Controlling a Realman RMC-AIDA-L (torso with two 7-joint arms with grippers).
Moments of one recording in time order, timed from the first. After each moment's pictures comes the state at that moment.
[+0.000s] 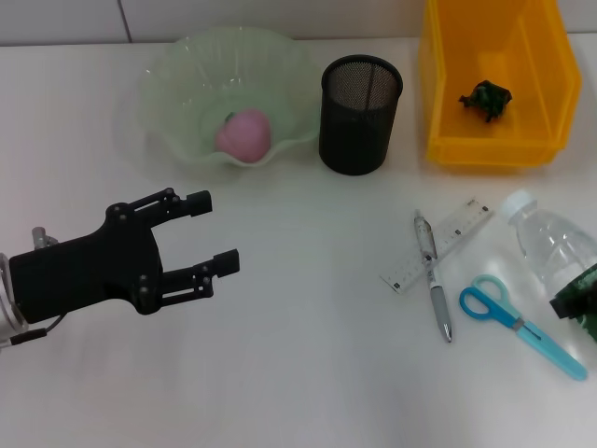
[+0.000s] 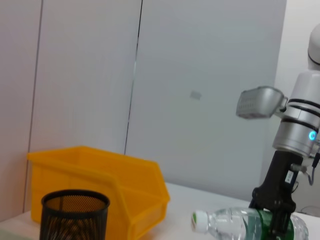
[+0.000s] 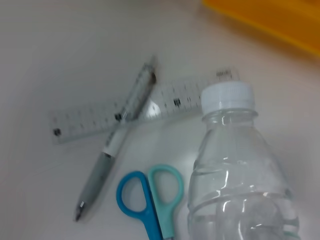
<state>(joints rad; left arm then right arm) -0.29 -2.04 1.00 0.58 1.55 1.65 -1.05 0.29 2.08 -1.20 -1.59 -2.63 -1.70 2.55</state>
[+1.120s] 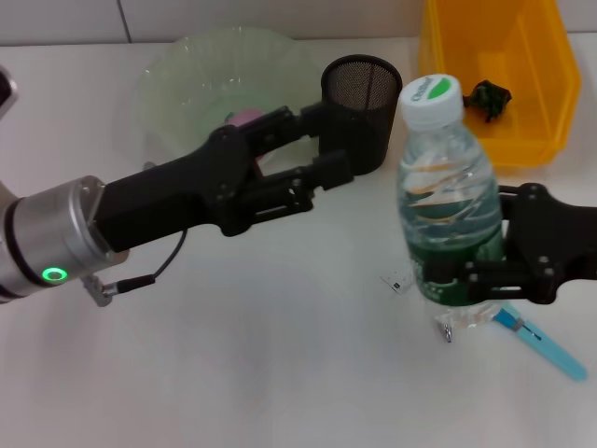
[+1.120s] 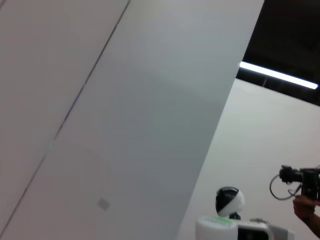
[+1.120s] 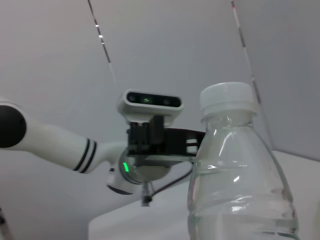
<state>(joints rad) -0.56 -2.08 1.05 0.30 1.32 1.84 -1.27 0.32 2.09 -0.91 -0.91 -1.71 -1.84 1.49</state>
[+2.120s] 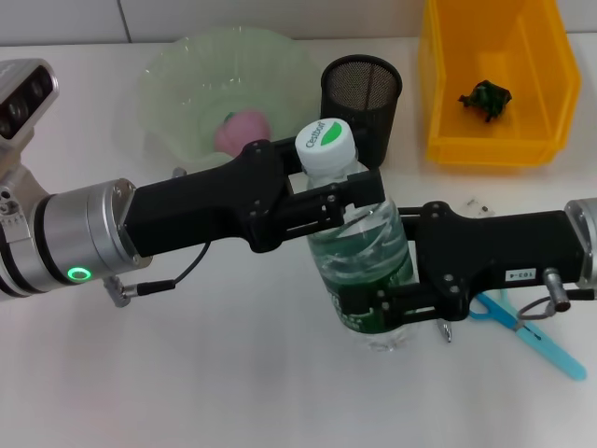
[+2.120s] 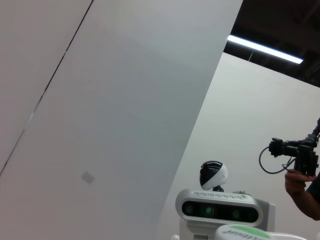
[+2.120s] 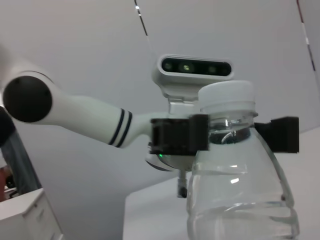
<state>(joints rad) -0.60 -2.08 1.12 0.31 1.32 1.81 -1.27 0.41 2.08 -1.15 -0.85 -1.65 -1.72 1.50</state>
